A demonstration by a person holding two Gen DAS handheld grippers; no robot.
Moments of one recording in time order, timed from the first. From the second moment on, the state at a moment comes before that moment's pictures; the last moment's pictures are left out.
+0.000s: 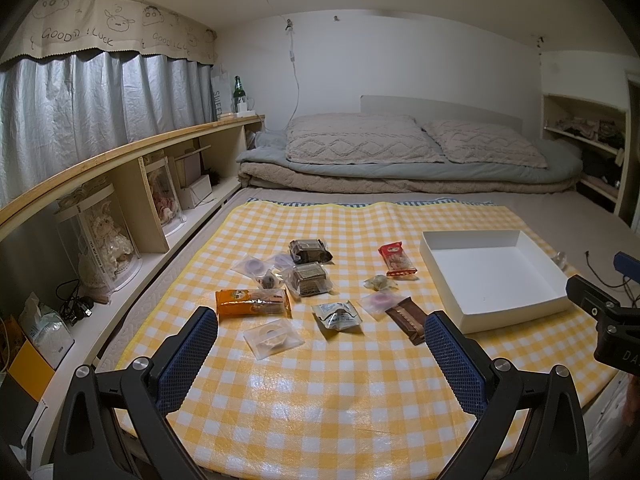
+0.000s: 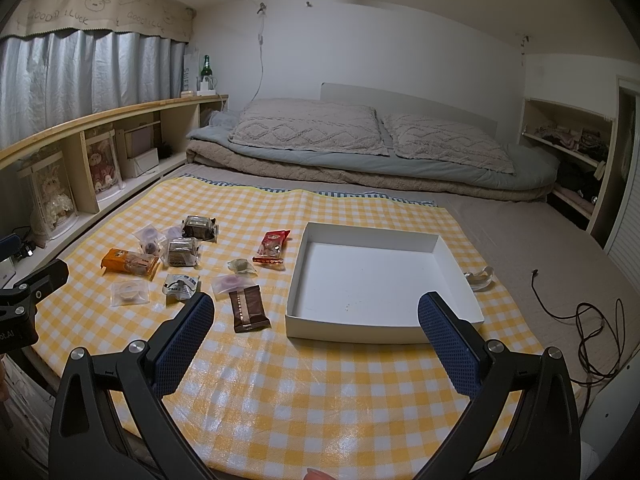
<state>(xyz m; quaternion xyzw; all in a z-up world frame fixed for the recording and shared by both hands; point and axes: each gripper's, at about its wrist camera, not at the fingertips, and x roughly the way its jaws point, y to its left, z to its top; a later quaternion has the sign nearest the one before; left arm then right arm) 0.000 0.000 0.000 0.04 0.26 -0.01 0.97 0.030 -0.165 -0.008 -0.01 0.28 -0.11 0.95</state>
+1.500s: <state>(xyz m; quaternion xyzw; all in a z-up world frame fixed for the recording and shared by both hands) 0.068 0.016 0.062 0.02 0.28 0.01 0.96 0.096 -0.152 0.042 -0.04 0.27 -0.05 0.96</state>
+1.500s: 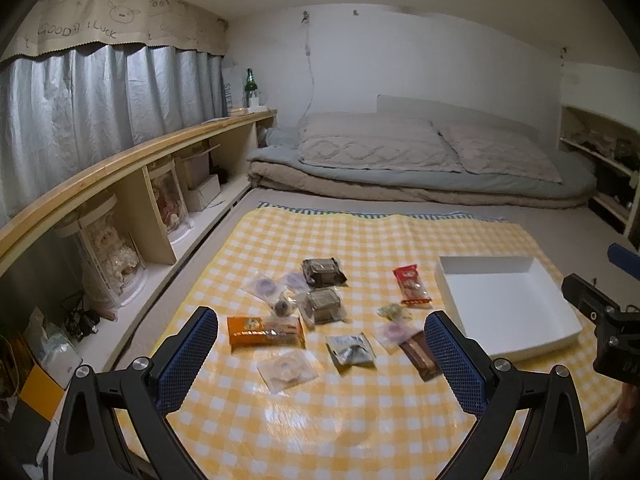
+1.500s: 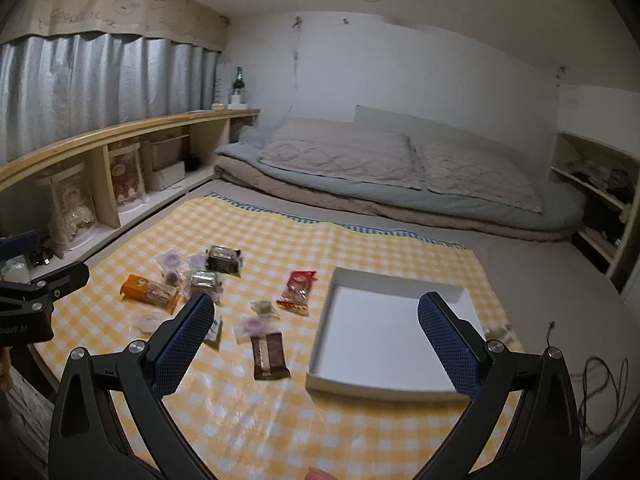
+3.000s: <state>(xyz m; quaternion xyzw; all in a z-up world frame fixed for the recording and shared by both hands) 0.387 0.087 -0.136 -0.06 0.57 -0.02 0.82 0.302 -0.155 -0.158 0.05 0.64 0.11 0.76</state>
